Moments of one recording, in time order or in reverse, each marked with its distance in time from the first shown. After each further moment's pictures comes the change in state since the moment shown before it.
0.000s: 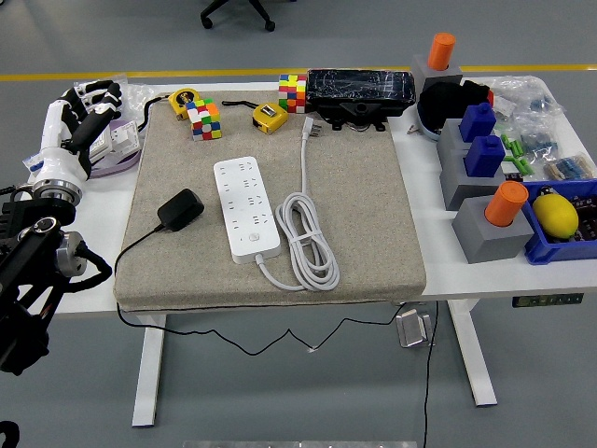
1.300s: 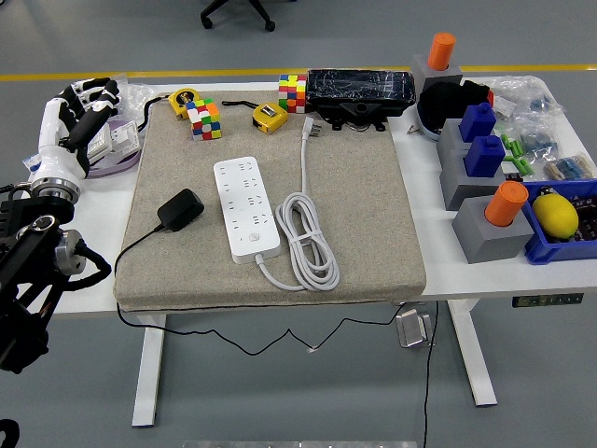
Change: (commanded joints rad) left arm -0.005 0.002 -0.001 0.004 -0.005 0.001 -0.005; right arm 0.007 -0.005 -0.003 0.000 -0.001 0.001 0.000
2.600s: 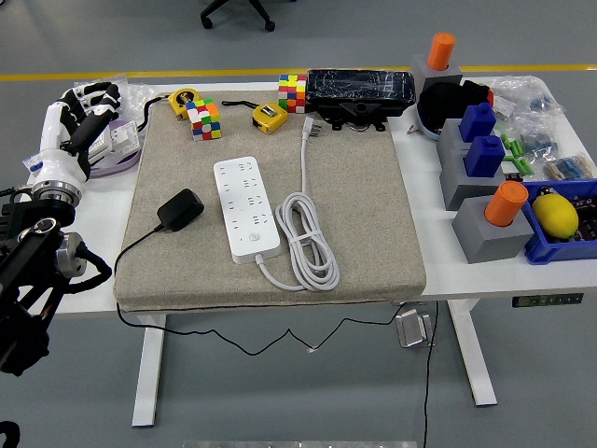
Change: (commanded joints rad) left arm 0.007 -0.004 -0.003 0.007 0.002 -0.001 0.002; right arm -0.006 0.003 0.003 0.000 -0.004 0.002 -0.001
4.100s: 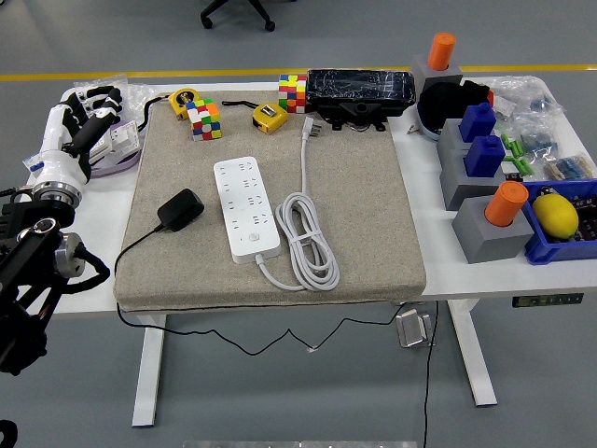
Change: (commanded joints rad) left arm -0.006 0.009 0.015 0.017 -0.005 -0.012 0.007; right arm 0.002 -0.003 -0.007 0.000 0.007 -0.002 -0.002
